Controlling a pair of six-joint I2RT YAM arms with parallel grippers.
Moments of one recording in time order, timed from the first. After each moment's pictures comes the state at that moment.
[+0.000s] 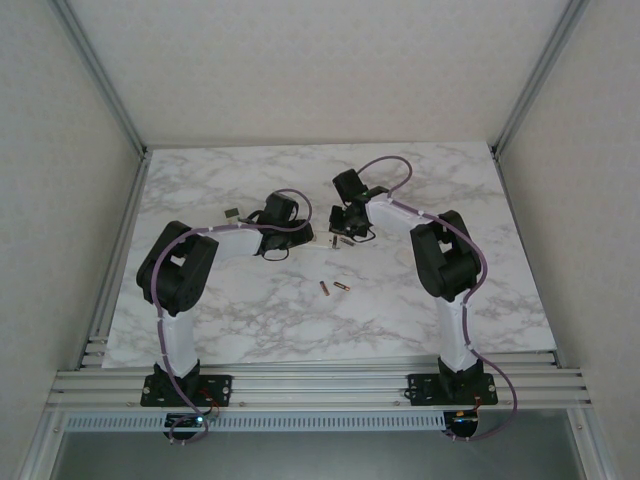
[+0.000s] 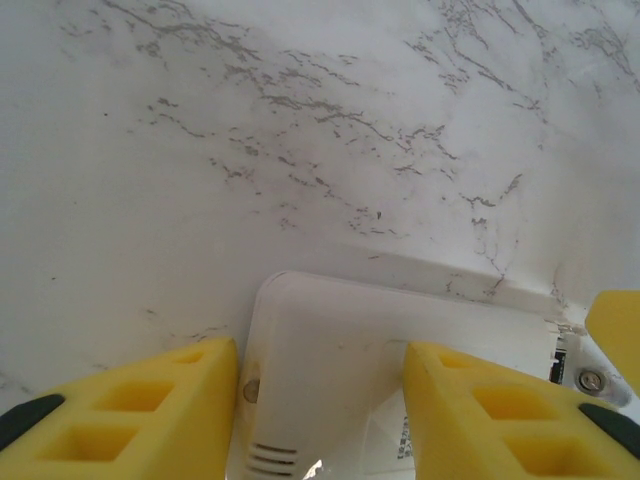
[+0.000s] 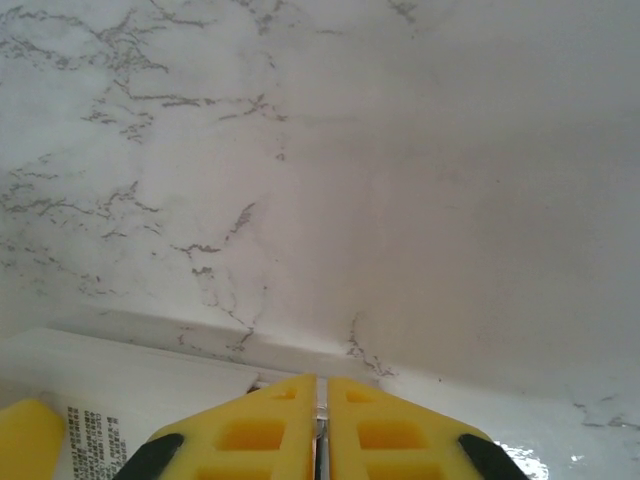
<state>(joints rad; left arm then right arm) -0.48 1.96 1.13 -0.05 0.10 -0.75 0.55 2.11 1.55 -0.58 -0.08 0.65</state>
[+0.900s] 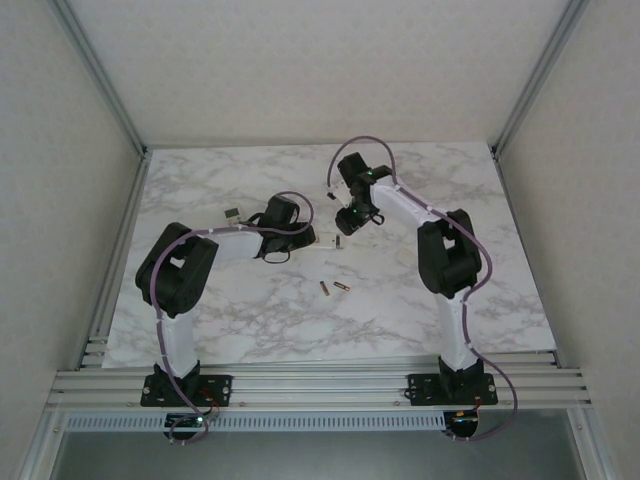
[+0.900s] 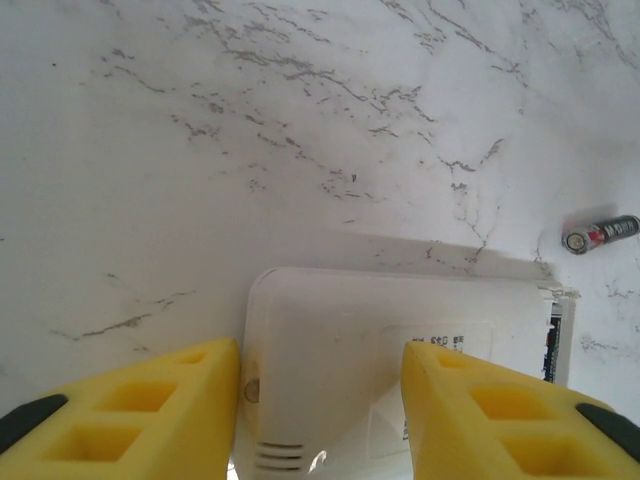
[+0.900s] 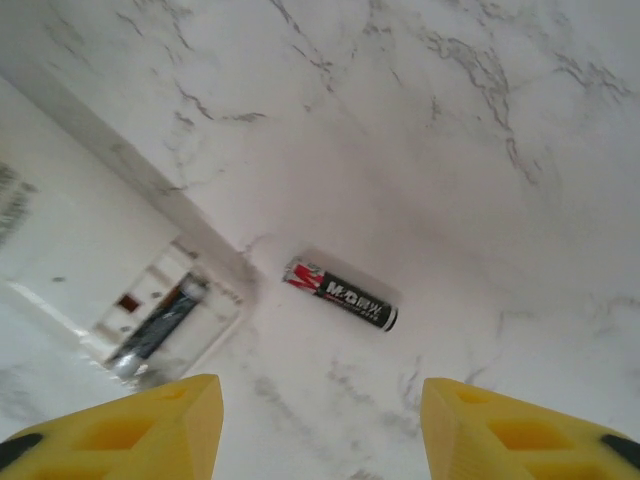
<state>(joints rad) -0.49 1.95 1.11 -0.04 0.12 -0.74 0.51 2.16 1.79 -0.92 0.03 -0.34</state>
